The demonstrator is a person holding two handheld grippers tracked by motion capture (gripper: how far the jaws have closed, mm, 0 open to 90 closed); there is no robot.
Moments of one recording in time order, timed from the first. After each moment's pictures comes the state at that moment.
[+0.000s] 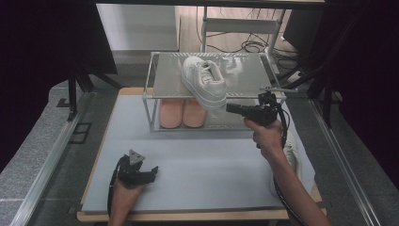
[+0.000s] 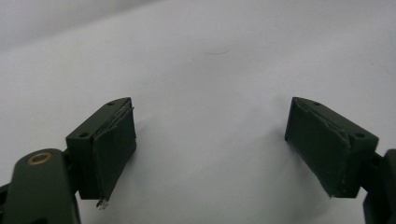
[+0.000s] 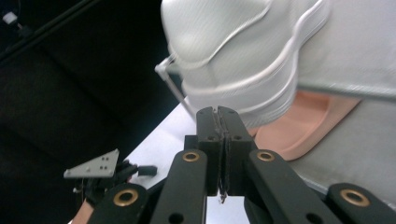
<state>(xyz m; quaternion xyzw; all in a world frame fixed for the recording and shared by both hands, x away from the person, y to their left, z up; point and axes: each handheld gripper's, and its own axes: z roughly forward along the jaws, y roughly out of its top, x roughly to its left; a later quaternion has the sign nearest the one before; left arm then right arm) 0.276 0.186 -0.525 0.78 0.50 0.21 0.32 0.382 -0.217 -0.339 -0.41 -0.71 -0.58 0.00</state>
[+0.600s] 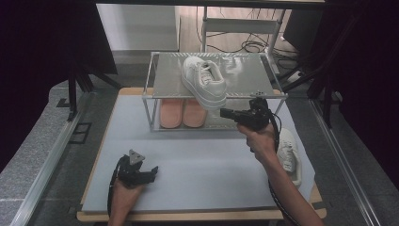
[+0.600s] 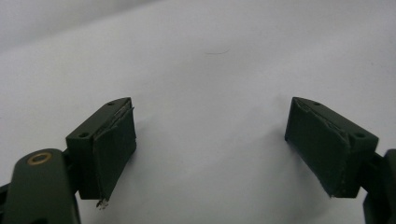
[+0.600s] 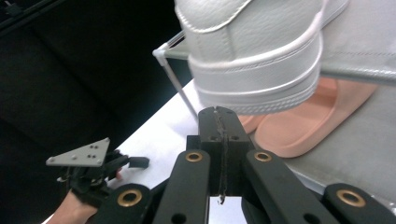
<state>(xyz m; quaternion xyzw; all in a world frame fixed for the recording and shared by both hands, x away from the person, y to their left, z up) 0.276 0.185 -0.525 0.78 0.50 0.21 0.32 0.379 -0.200 -0.353 -0.40 -0.72 -0.57 -0.02</state>
